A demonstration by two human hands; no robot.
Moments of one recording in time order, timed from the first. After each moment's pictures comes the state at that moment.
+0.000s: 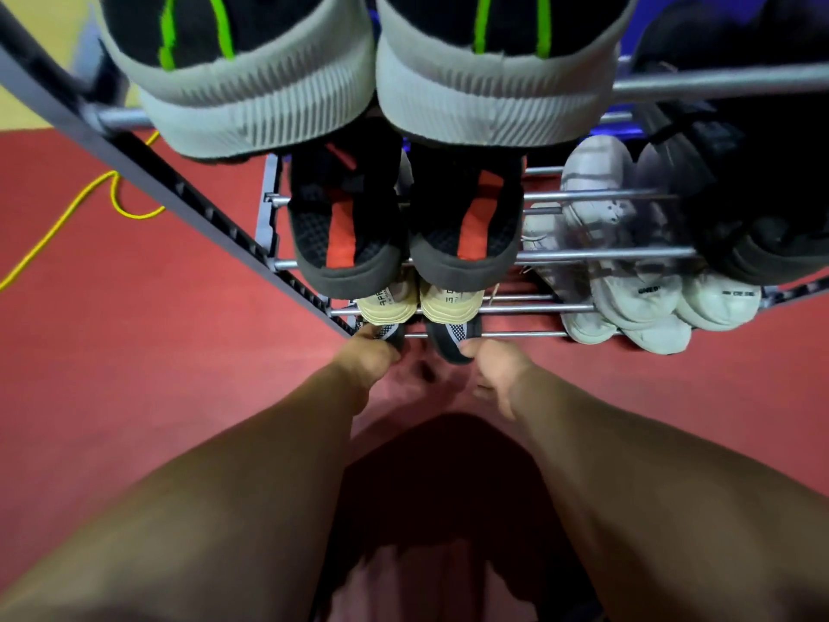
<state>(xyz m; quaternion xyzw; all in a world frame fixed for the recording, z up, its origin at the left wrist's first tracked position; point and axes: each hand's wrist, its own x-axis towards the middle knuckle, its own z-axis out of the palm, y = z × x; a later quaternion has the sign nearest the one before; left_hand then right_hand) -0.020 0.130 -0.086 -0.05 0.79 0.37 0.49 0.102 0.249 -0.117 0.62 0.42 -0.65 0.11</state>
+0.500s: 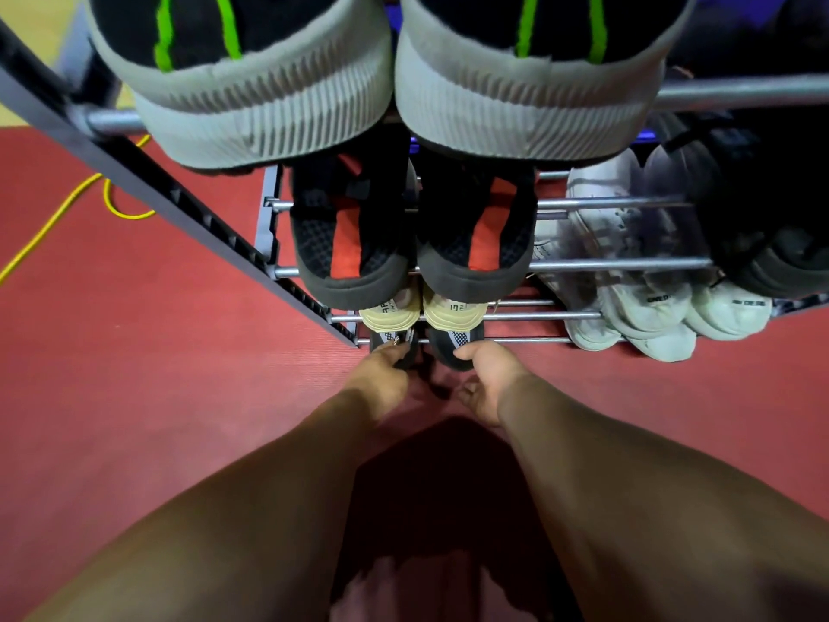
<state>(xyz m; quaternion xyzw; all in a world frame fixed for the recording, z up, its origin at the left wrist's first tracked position) -0.012 0.121 -0.103 0.10 0.81 0.28 0.50 0.086 0.242 -0.134 0.65 0.27 -0.71 0.07</state>
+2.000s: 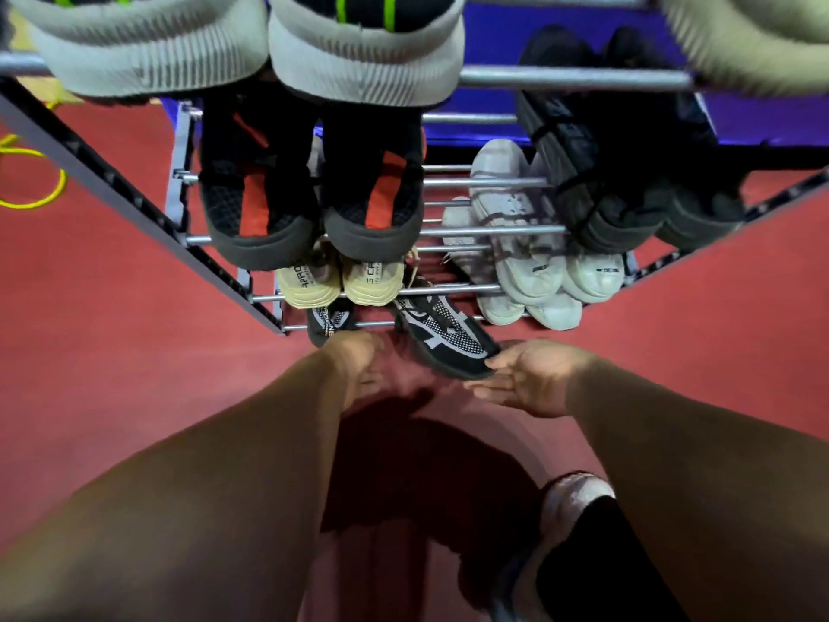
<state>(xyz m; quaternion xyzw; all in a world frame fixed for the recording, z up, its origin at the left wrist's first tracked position) 0.041 0.161 -0.080 -0.13 0.72 0.38 0.56 0.227 0.315 -0.071 0.56 0.30 -0.76 0.13</state>
